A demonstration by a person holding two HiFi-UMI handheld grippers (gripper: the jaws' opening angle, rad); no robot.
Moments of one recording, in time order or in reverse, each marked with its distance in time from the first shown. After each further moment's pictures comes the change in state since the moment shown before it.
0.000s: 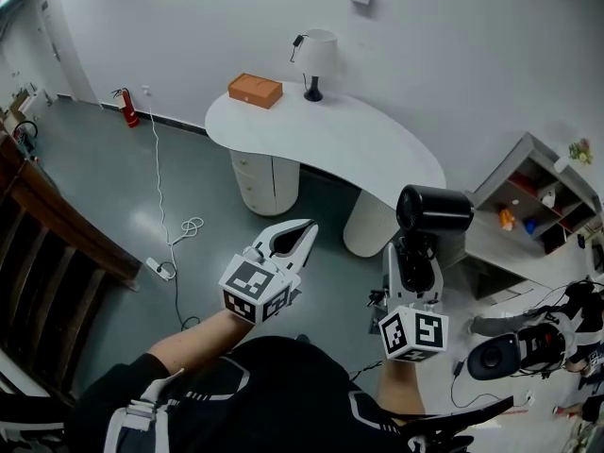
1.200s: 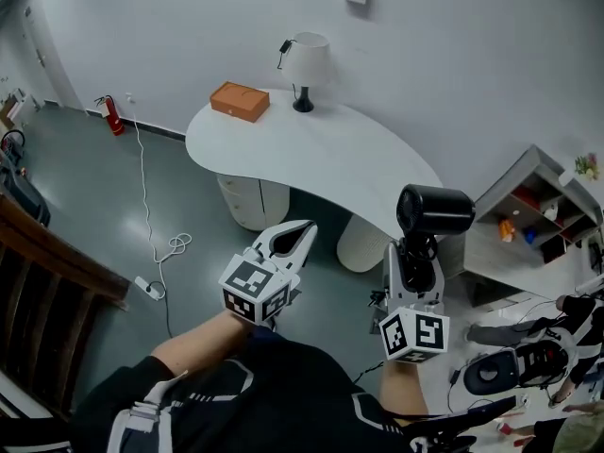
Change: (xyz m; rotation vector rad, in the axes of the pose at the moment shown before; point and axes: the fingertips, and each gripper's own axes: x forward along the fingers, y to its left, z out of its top) left arm 0.109 0.087 -0.007 -0.051 0.001 -0.025; right arm 0.124 -0.038 -0.014 -0.030 0.002 -0.022
